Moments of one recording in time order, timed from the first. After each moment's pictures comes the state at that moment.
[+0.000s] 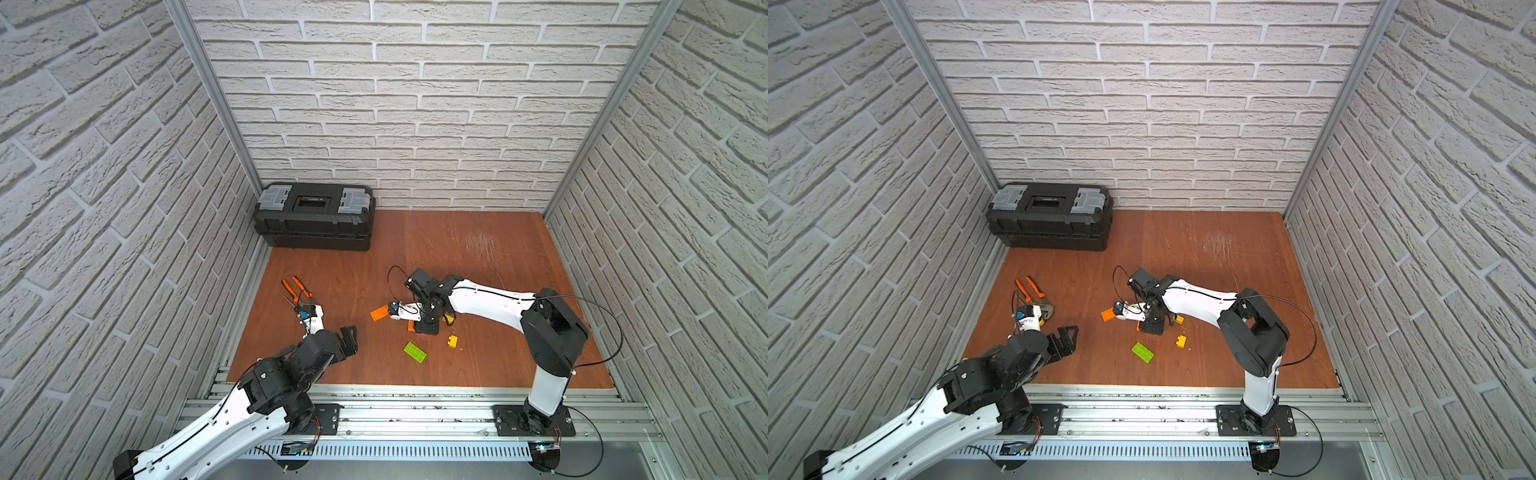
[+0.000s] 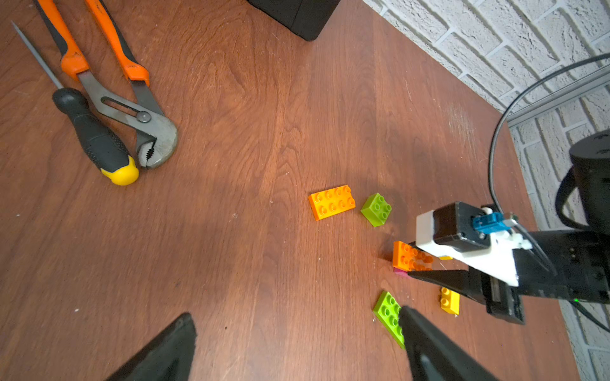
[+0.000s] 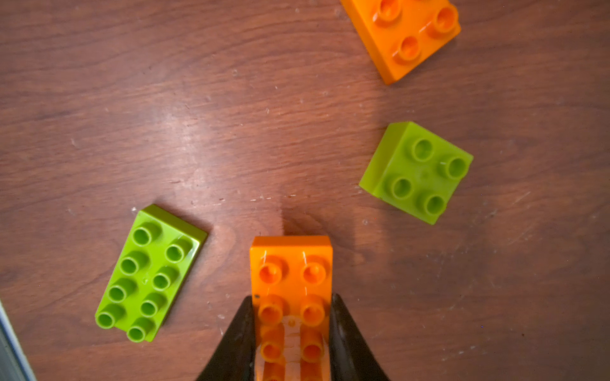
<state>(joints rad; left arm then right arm) -0.92 0.45 0.52 -0.85 -0.44 -1.02 0.75 1.84 1.24 -0.77 -0.08 -0.63</state>
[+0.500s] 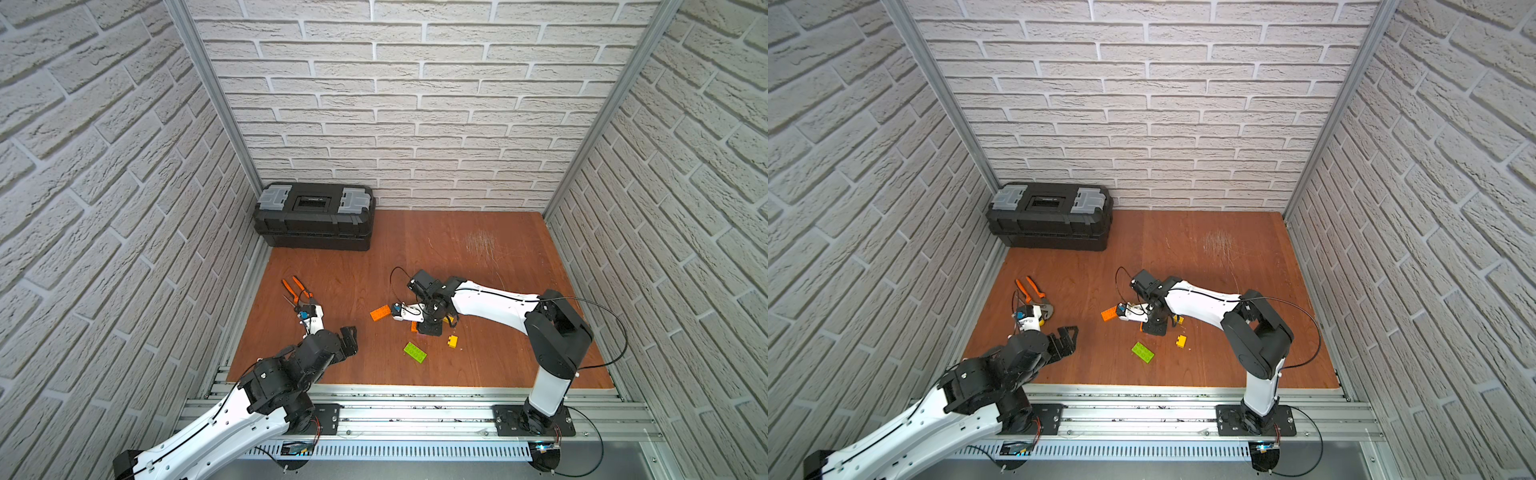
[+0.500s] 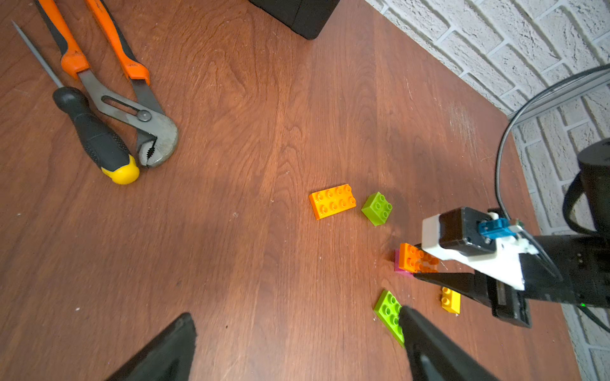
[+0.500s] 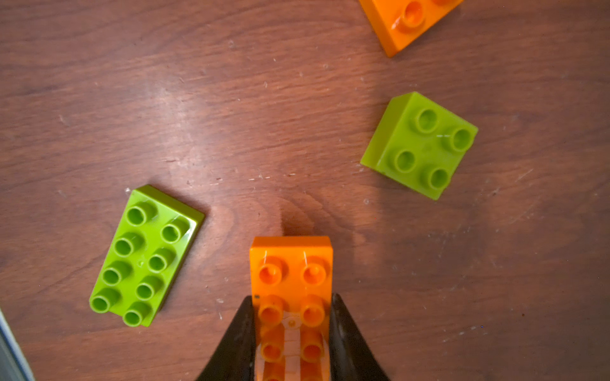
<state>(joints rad) -0.92 0.45 0.52 -0.85 -0.44 -1.02 0.74 1.81 1.21 -0.77 -0.06 -0.63</state>
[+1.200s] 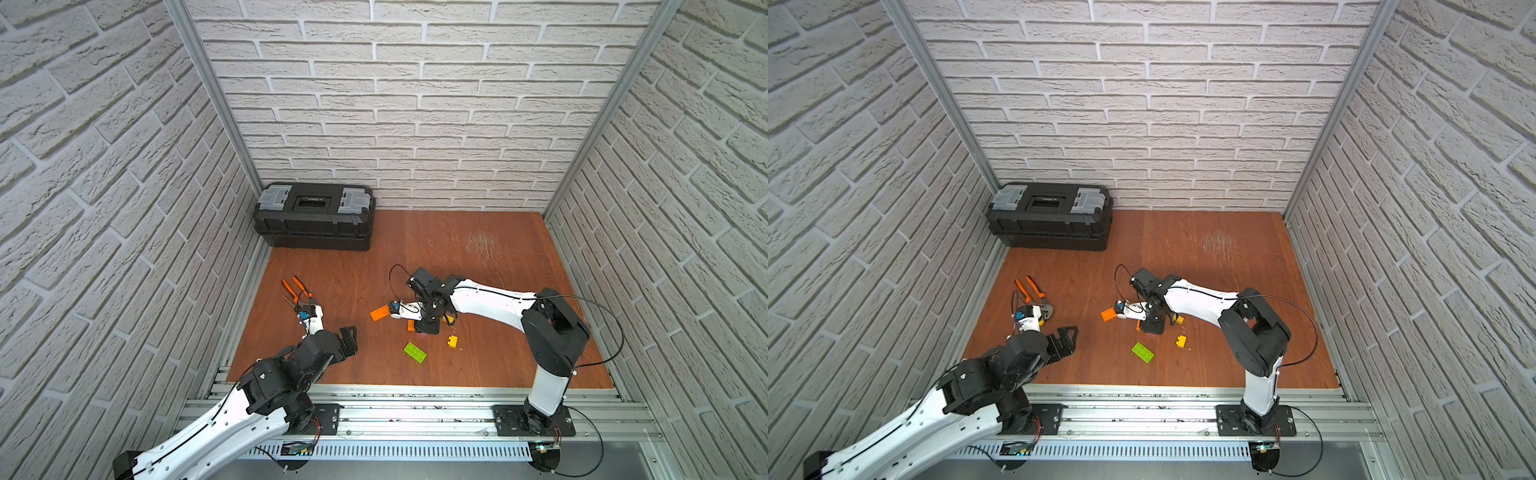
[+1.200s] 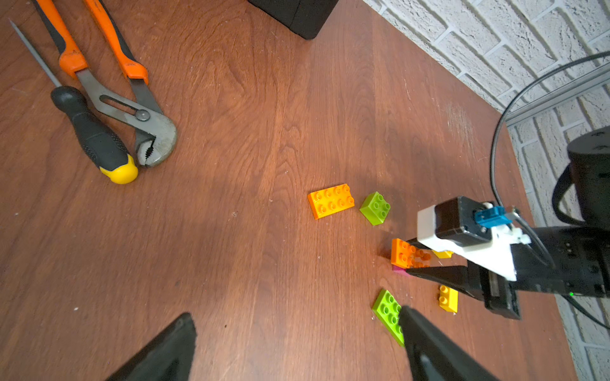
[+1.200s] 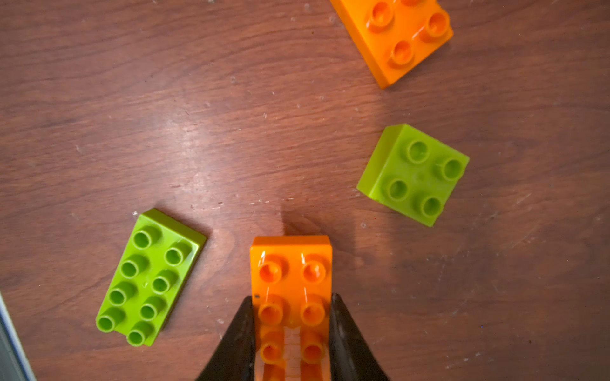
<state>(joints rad) -0.92 0.44 0.52 -0.85 -0.44 -1.02 0.73 1.84 1.21 -0.74 -0.11 -0.63</state>
